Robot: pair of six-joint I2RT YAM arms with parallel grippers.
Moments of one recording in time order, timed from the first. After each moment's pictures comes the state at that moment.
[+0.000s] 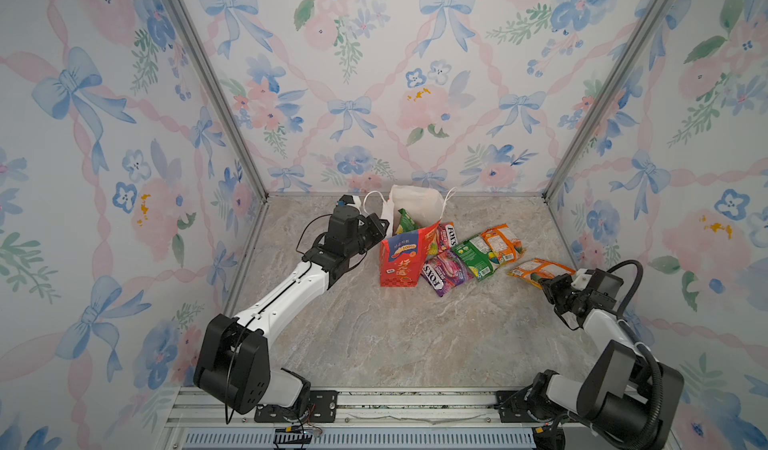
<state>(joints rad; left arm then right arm) -0.45 1.41 1.06 0.01 0.18 -0.97 -0.53 1.18 0.54 -0.15 -0.56 0.72</state>
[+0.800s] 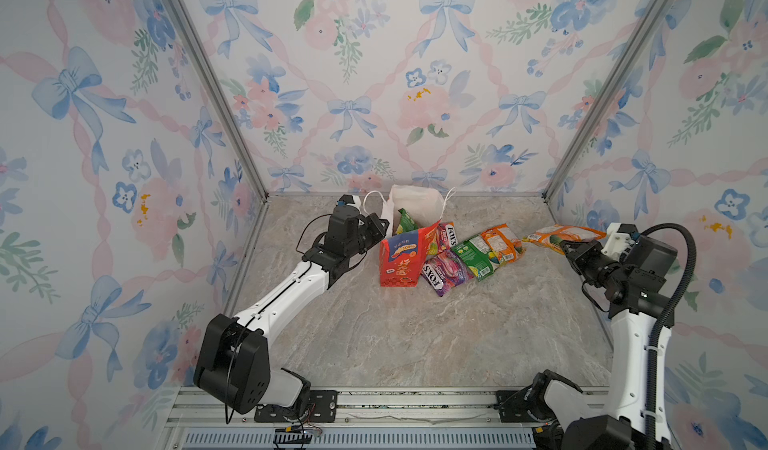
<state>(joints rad) -0.45 1.41 1.06 0.01 0.18 -0.97 -0.49 0.95 1.03 -0.60 -0.64 0.57</state>
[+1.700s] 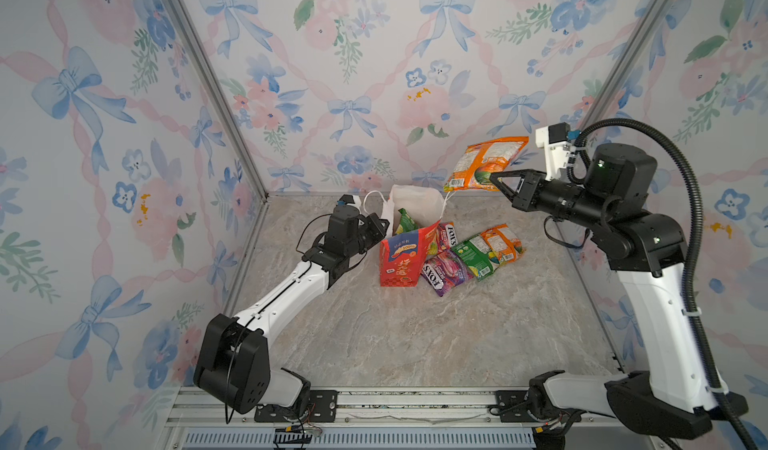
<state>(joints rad) -0.45 1.41 1.06 0.01 0.18 -0.97 0.37 1.35 1.99 -0.88 -0.39 0.40</state>
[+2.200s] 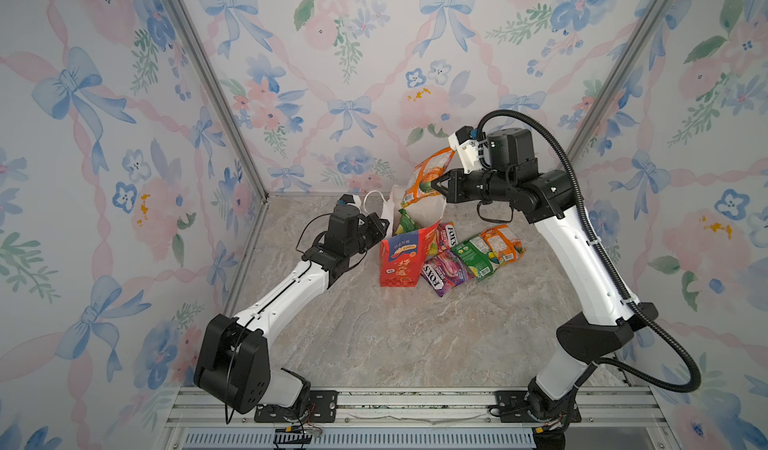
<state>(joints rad) -0.45 1.42 1.08 -0.02 0.18 -0.97 0.54 1.75 2.26 -1.04 -0.26 0.29</state>
